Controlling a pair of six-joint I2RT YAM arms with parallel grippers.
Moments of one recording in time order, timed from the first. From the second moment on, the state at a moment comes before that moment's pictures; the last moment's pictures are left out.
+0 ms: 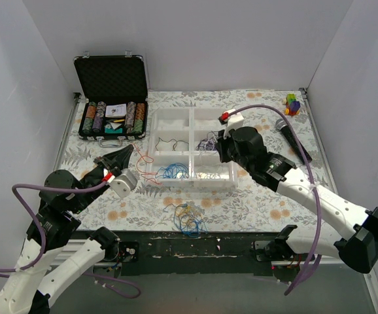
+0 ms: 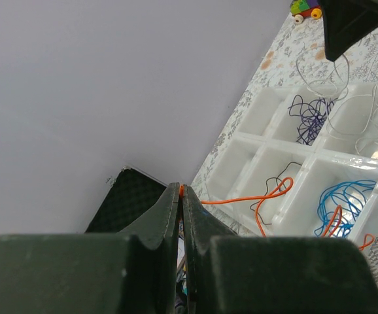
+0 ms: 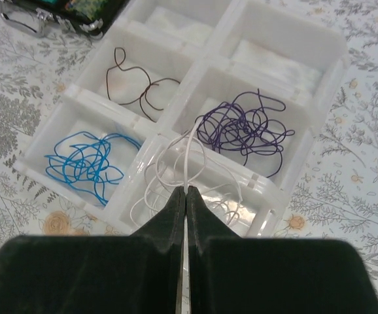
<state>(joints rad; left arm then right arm) -0.60 0.49 0.98 -0.42 0.17 0.82 0.81 1.14 1.02 -0.28 0.23 0.18</state>
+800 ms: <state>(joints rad) -0.61 0.50 1.00 -0.42 0.17 0.82 0.73 1.46 0.88 -0.19 0.07 0.28</state>
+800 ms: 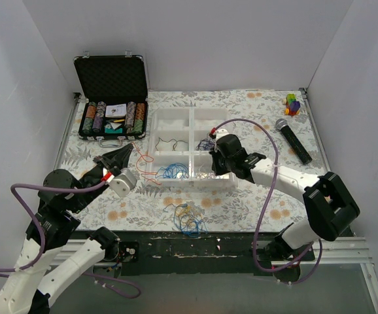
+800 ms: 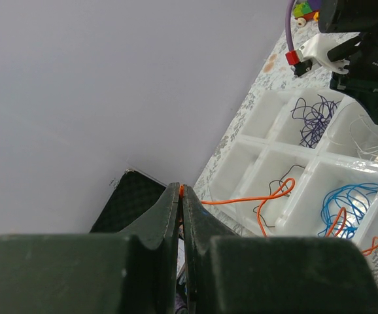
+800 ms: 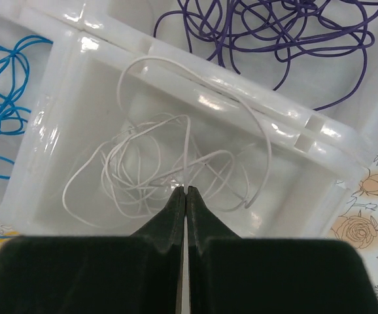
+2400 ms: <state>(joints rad) -0.48 1.60 1.20 0.54 -0.16 0.40 0.81 1.04 0.68 -0.11 -0.01 0.44</state>
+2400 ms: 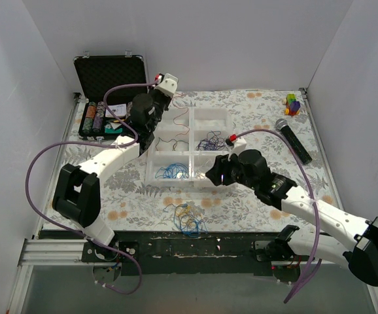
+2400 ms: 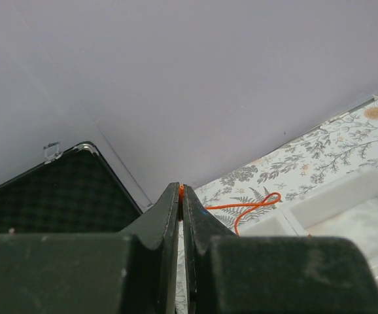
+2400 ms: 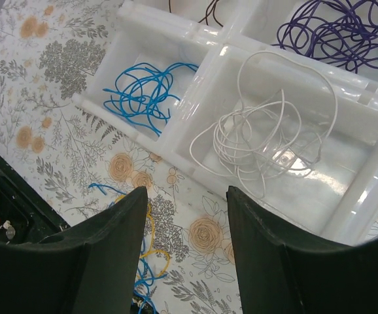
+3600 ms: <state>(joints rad) -0.41 1.77 1.23 0.62 -0.06 0.40 0.81 0.90 0.60 -0.16 0.06 0.47</state>
